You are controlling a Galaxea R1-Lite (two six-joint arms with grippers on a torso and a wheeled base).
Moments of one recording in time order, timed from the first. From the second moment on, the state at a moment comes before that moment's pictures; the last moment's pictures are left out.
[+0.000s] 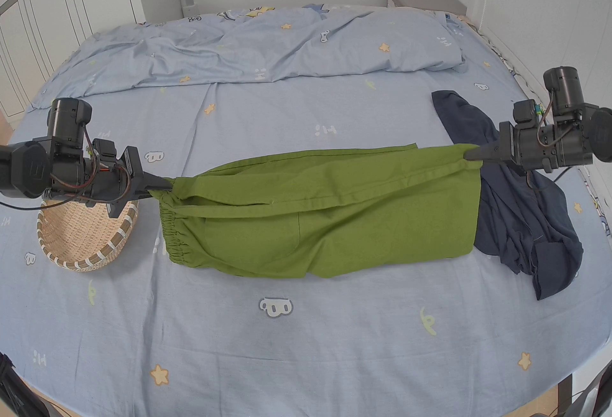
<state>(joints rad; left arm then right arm) 0.02 1.79 -1.20 0.06 -0.57 -0.56 0.08 1.79 -1.38 0.21 0.58 0.20</state>
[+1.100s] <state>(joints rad) 0.02 2.01 -1.55 0.27 -0.50 -0.44 0.07 2.15 -1.99 0.46 0.55 0.19</state>
